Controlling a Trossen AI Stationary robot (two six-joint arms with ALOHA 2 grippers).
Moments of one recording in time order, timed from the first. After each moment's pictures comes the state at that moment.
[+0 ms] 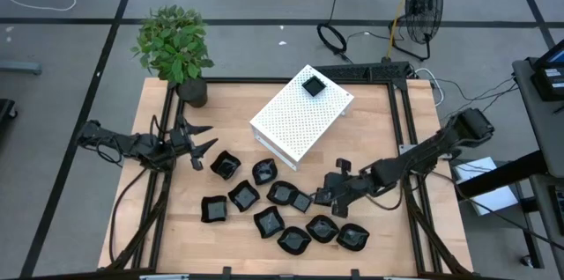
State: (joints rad) left arm -0.31 0.01 0.02 0.08 -0.70 0.18; right arm 0.44 1.43 0.76 -0.29 0.28 0.52
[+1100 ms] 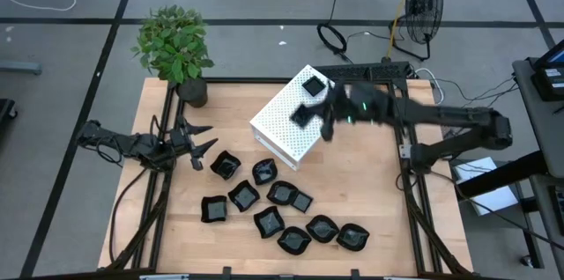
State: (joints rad) left arm -0.31 0.01 0.02 0.08 -0.70 0.18; right arm -0.22 1.24 1.14 -0.26 0.07 0.15
